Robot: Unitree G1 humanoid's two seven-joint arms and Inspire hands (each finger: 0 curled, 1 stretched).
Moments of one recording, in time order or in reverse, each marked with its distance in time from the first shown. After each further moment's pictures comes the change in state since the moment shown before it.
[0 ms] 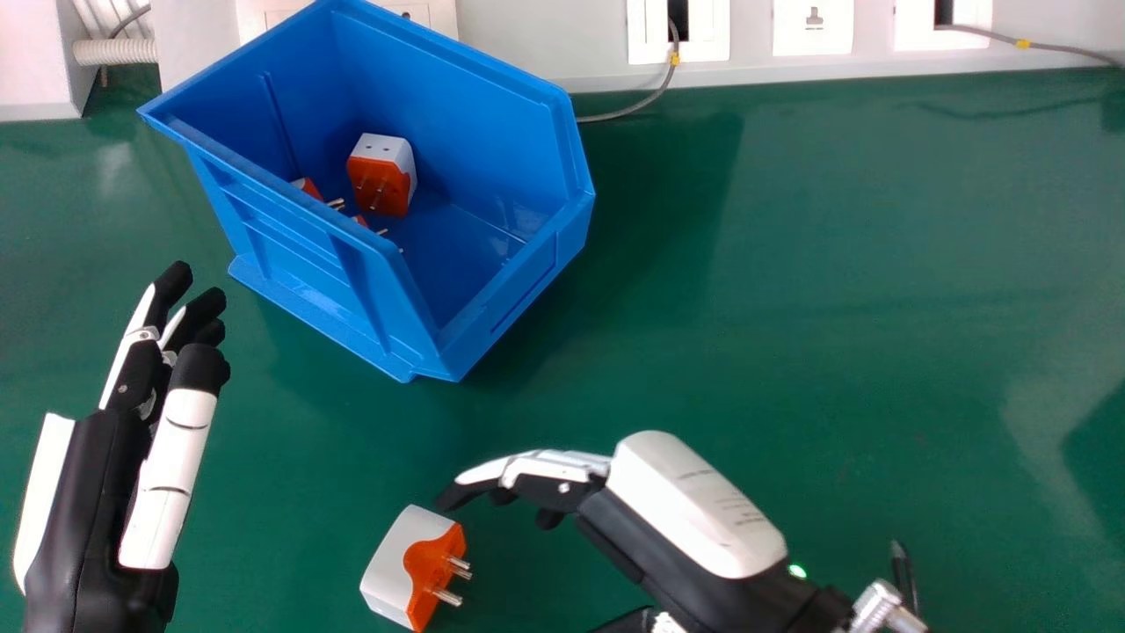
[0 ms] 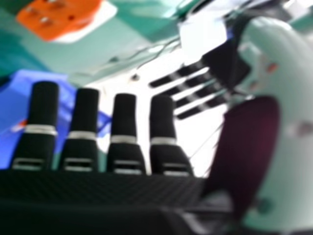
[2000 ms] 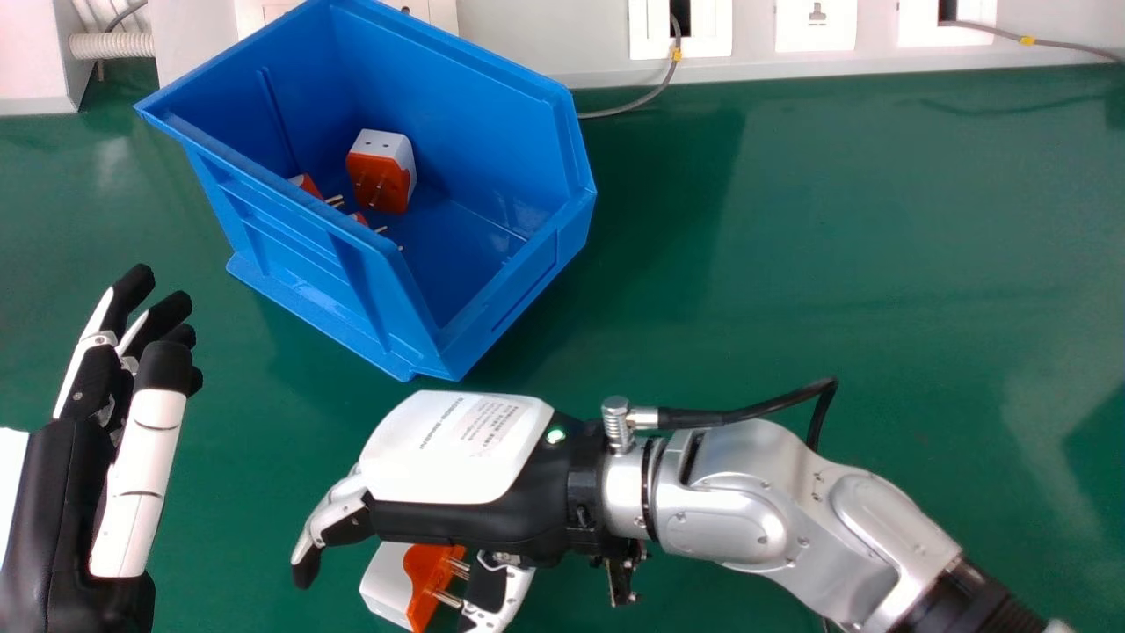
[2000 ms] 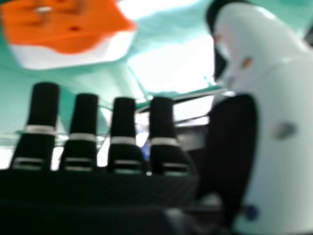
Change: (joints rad) left arm 0.062 -0.048 0.002 -0.138 0.010 0.084 0.081; right arm -0.739 0.112 0.216 0.554 -0.183 -0.243 0.238
